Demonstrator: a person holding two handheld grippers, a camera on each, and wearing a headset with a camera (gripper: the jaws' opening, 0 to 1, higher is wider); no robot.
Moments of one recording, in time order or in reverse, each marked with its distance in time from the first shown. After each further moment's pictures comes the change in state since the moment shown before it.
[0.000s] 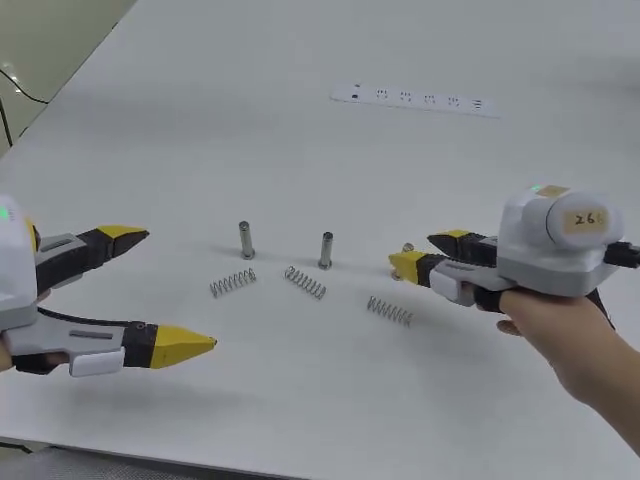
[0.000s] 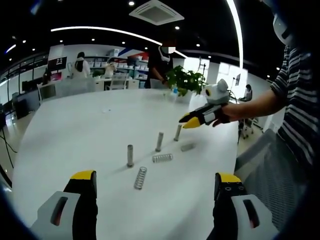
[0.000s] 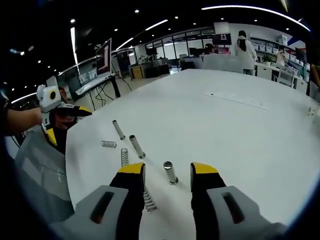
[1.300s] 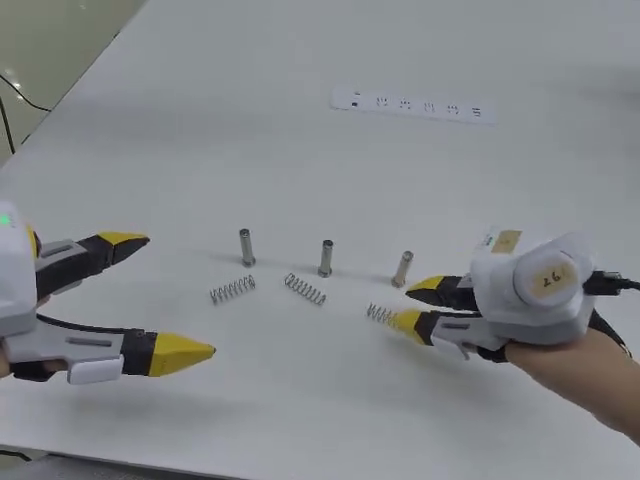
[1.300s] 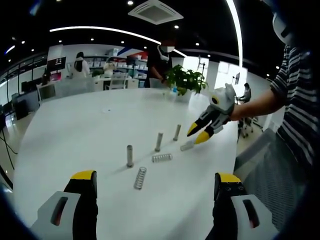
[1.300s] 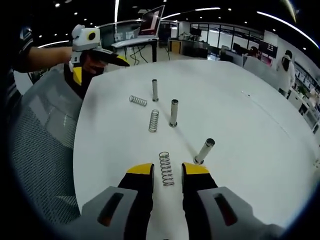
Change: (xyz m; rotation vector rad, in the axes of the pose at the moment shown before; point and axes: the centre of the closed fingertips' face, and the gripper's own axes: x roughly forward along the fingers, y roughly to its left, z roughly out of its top) left arm -0.001 -0.002 0.002 0.007 0.008 -0.002; right arm -0.002 0.041 -0.051 -0.396 0.231 0.185
